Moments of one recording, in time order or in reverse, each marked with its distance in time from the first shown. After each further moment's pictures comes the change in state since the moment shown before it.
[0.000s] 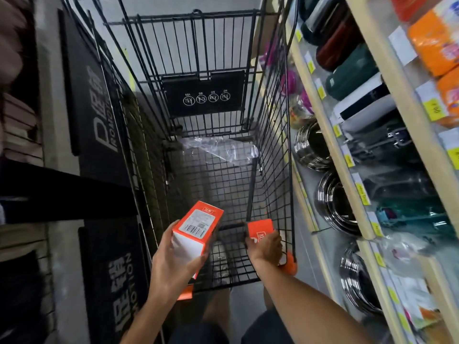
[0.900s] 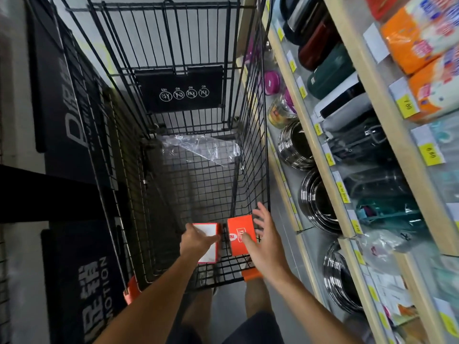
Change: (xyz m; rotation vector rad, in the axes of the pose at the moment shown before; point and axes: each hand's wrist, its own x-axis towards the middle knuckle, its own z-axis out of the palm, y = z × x) left_hand 0.083 -0.024 0.145 0.228 -0.159 -0.427; right_hand -0.024 0.003 -0.116 0.314 -0.242 -0.518
